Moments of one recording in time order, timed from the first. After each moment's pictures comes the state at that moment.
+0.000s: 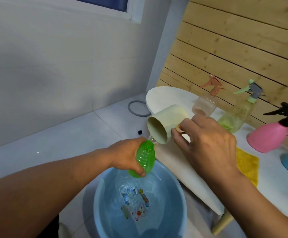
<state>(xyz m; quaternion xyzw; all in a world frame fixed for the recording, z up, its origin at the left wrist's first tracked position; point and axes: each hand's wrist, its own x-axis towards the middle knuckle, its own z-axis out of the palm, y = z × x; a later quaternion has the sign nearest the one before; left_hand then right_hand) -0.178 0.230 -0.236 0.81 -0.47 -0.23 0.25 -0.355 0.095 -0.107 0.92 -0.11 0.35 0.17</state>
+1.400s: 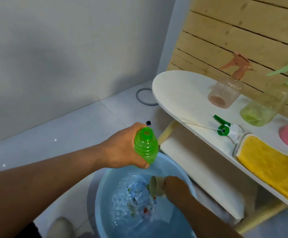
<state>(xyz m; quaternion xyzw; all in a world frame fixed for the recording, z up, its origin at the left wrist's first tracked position) -0.173 0.227 -0.232 0.80 -0.39 -0.23 0.40 -0.318 0.025 -0.401 0.93 -0.28 -0.24 -0.07</state>
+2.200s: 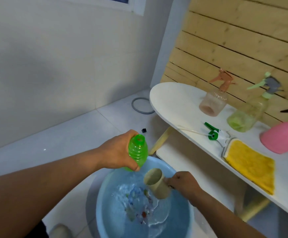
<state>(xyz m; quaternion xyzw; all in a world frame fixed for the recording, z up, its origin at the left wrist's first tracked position) -0.162 0.249 -0.235 0.83 -0.38 -0.23 0.34 -0.336 0.019 -0.324 0.83 -0.40 -0.08 -0.37</state>
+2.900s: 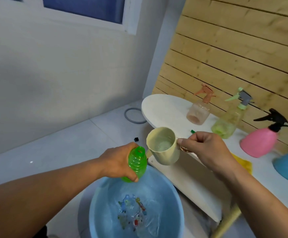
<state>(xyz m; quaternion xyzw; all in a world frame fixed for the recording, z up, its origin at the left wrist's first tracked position) -0.182 0.243 -0.231 0.84 -0.40 -0.24 0.27 -0.354 0.041 -0.112 0.84 -0.29 0.17 -0.42</state>
